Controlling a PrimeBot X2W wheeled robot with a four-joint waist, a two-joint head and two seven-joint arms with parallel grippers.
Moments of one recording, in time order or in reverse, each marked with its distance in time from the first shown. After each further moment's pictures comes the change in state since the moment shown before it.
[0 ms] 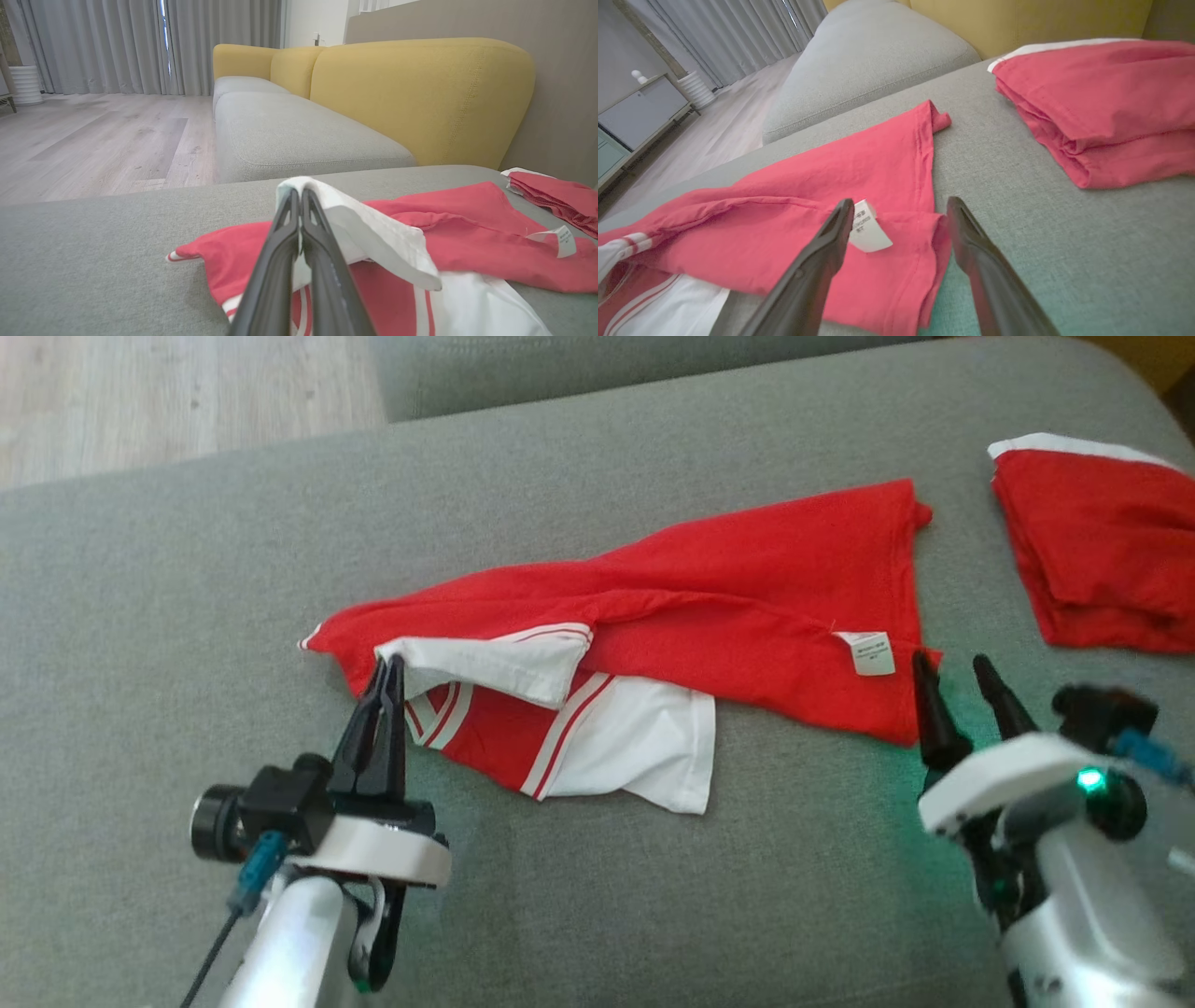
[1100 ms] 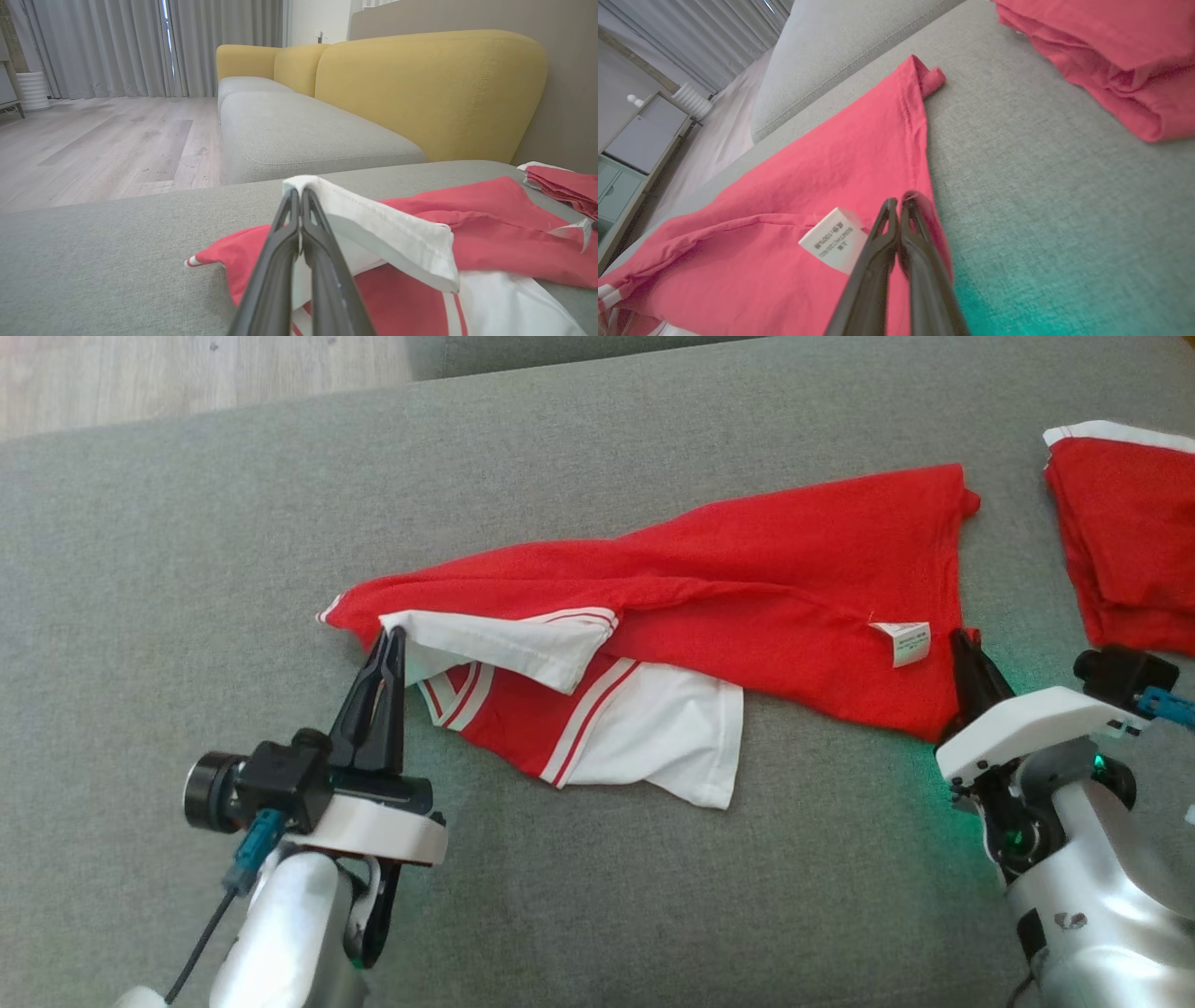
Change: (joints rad) left arm -0.046 -0.001 0.017 -0.003 0.046 -0.024 0.000; right arm -0.179 -0.062 0.066 0.238 0.296 0.000 0.053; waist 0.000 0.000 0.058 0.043
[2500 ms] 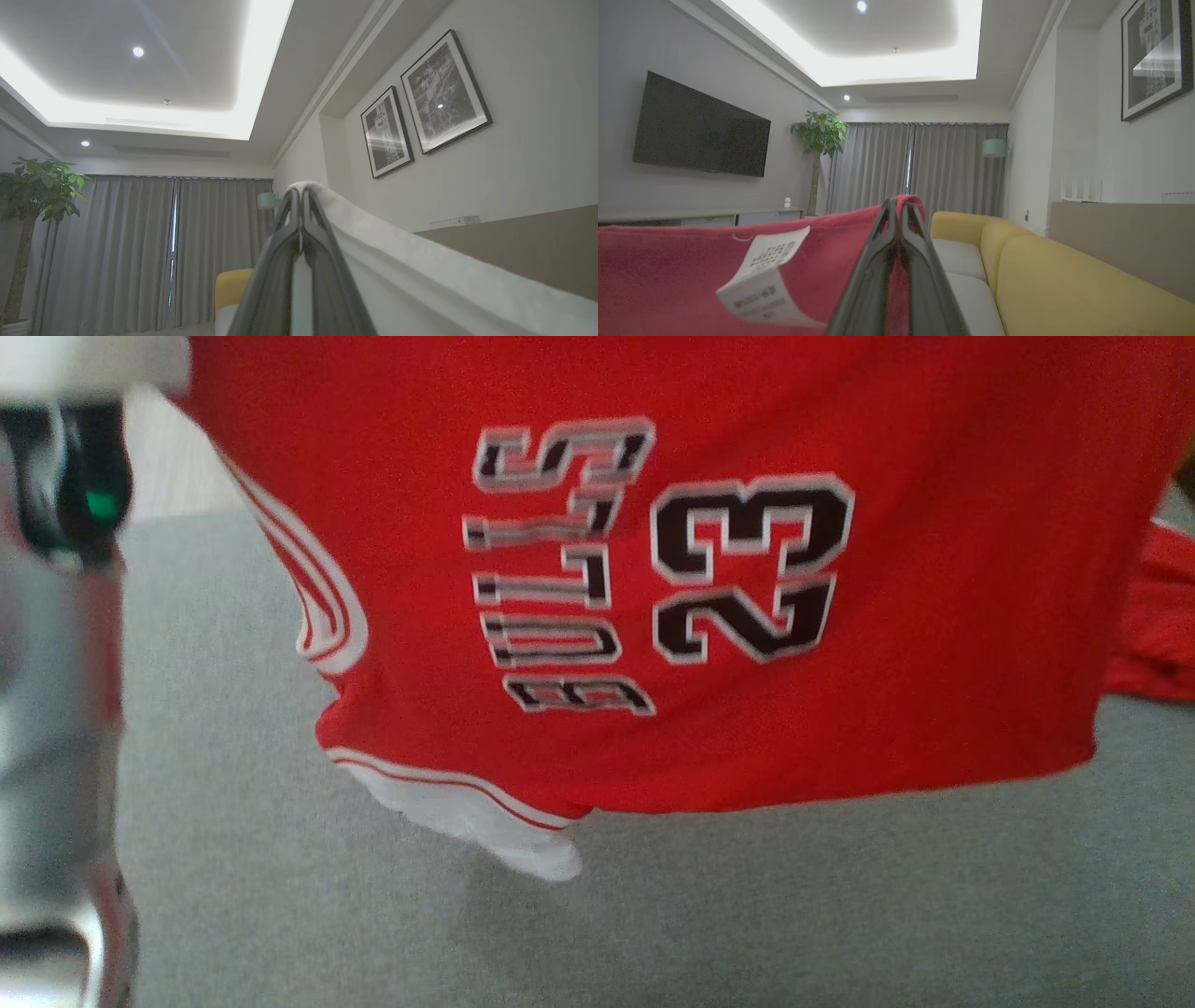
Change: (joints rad) left arm -0.636 0.185 0.109 -0.223 -0.232 -0.069 0.226; right arm -0.388 -0.424 0.173 -0.649 0.027 0.000 0.016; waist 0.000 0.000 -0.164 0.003
